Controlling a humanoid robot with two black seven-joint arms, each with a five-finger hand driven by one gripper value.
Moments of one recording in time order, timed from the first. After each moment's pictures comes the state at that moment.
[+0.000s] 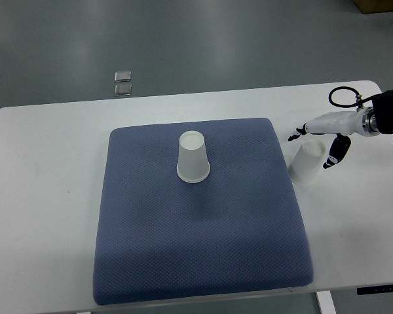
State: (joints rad) left arm -0.03 0.00 -0.15 -0.15 0.08 0.05 0.04; right arm 1.14 -0.65 -0.10 0.96 -1.47 0.22 0.30
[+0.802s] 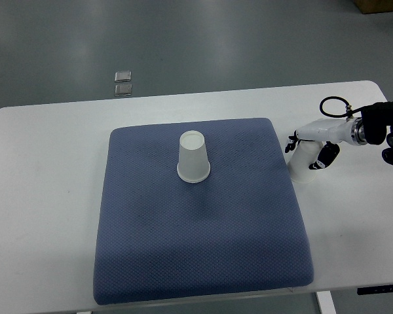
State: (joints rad) left arm -0.03 0.00 -0.15 -0.15 0.08 0.05 0.04; right arm 1.09 -0.61 -0.10 0.93 -1.47 0.14 0.30
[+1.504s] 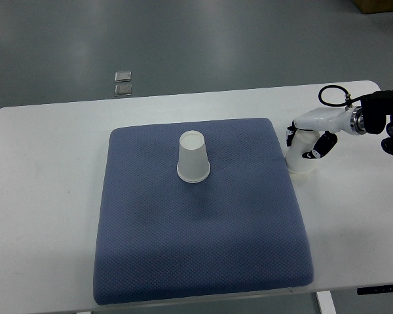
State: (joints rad) left arm -0.03 0.00 -0.15 -0.15 0.08 0.05 0.04; right arm 1.16 -0.61 -0.10 0.93 -1.47 0.15 0.30
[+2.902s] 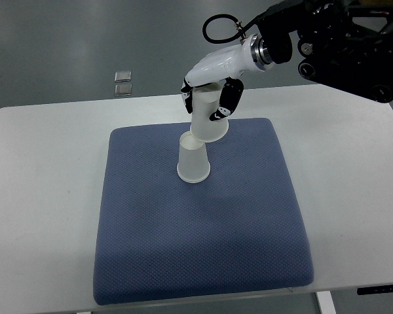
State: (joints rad) left arm -0.03 0.00 -0.15 -0.15 0.08 0.05 0.04; right arm 1.60 -0.34 -0.08 1.06 -1.41 0.43 0.30
